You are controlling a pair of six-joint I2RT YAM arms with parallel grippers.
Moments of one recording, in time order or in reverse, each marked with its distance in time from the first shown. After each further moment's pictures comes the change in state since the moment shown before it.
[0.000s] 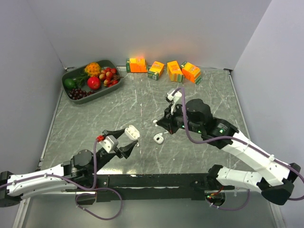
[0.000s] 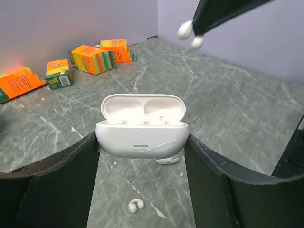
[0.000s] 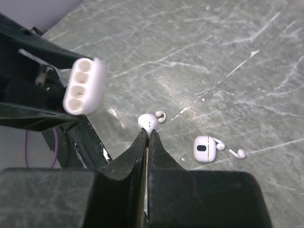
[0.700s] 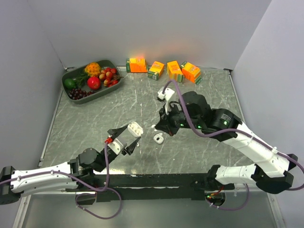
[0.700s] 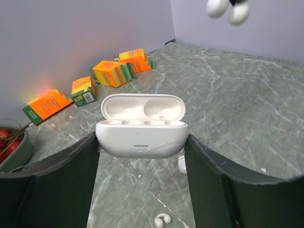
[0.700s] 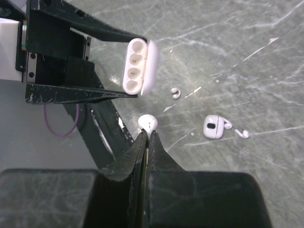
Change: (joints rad) left arm 0.000 0.176 0.011 0.173 -0.010 0.210; right arm 0.112 0.119 0.356 -0.379 0.005 -0.046
